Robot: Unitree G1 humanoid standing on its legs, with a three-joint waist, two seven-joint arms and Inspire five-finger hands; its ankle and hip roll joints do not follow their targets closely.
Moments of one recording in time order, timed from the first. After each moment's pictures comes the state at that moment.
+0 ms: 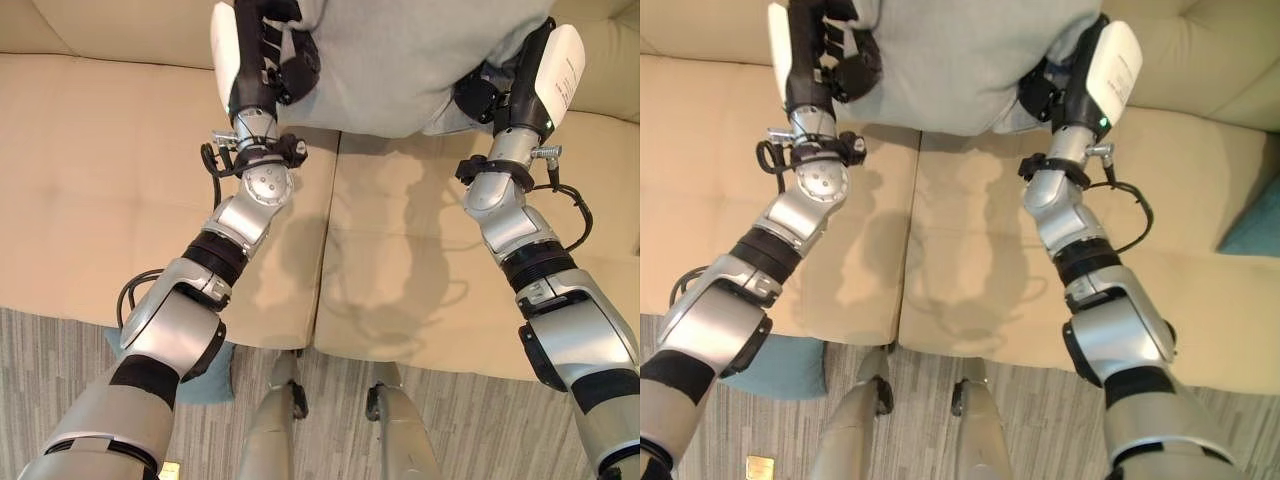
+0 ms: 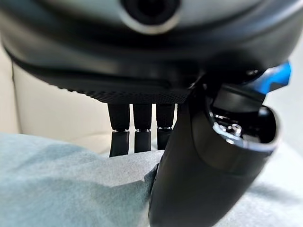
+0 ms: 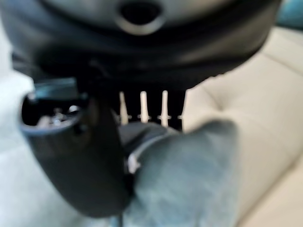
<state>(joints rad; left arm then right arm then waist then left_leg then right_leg) -1.26 0.36 -0.55 0.82 -0.20 -0.21 0.70 -1.19 -0.53 0.44 0.90 -0.09 -0.09 -0.80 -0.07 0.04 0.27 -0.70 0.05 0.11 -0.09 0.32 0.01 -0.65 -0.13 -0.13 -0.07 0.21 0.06</state>
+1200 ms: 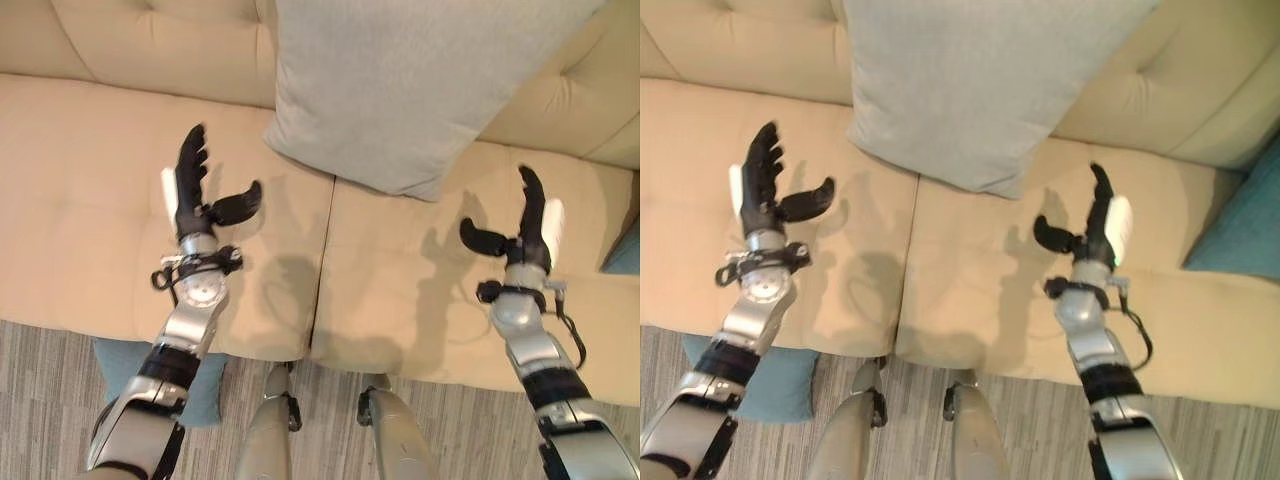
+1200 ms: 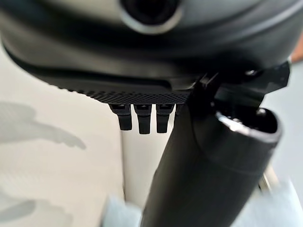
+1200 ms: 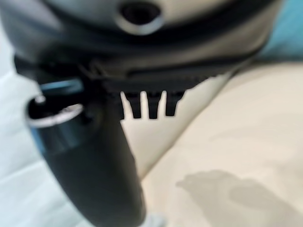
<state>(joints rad) -0.40 0.43 -0.09 0.35 -0.28 -0.23 0.48 -0.30 -0.54 0.02 0.45 -0.06 -0.13 -0.52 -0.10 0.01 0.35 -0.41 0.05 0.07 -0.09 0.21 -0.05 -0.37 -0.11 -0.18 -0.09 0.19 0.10</state>
